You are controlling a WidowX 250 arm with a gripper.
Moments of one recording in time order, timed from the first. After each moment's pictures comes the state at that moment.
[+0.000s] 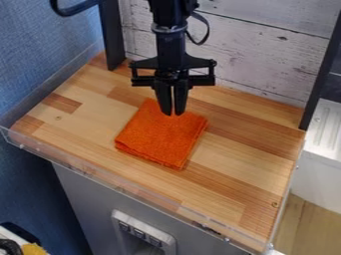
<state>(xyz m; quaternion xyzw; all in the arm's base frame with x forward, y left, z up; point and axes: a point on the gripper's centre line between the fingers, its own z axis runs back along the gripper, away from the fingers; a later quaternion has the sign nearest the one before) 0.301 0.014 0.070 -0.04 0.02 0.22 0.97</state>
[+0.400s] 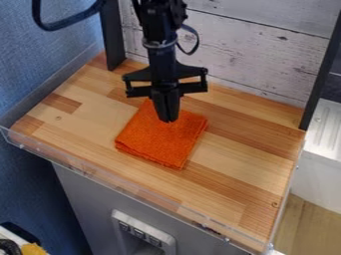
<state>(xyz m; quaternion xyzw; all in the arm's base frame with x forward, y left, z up) 0.300 0.025 0.056 -0.03 -0.03 0.26 0.96</state>
